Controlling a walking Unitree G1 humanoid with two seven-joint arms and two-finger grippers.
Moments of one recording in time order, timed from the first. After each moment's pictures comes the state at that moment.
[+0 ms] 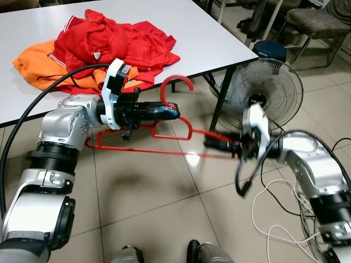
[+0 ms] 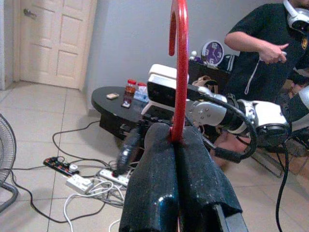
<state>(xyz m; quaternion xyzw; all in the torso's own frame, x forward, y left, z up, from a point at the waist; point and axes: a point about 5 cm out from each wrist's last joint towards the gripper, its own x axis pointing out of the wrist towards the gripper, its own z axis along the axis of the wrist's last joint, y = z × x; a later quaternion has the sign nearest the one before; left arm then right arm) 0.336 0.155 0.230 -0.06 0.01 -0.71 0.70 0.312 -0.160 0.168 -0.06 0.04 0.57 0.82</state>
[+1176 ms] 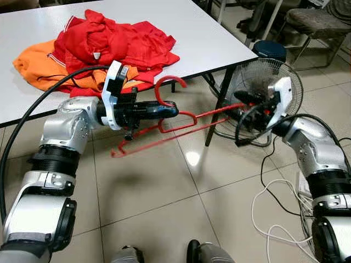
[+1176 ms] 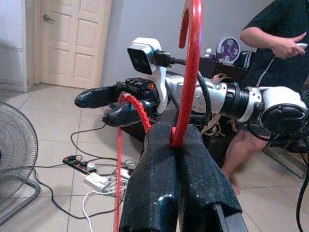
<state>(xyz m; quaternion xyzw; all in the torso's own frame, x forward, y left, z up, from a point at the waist) 0.339 0.159 0.223 -0.04 0.00 -0.69 0.72 0.352 -0.198 0.177 0.02 0.01 0.41 0.91</state>
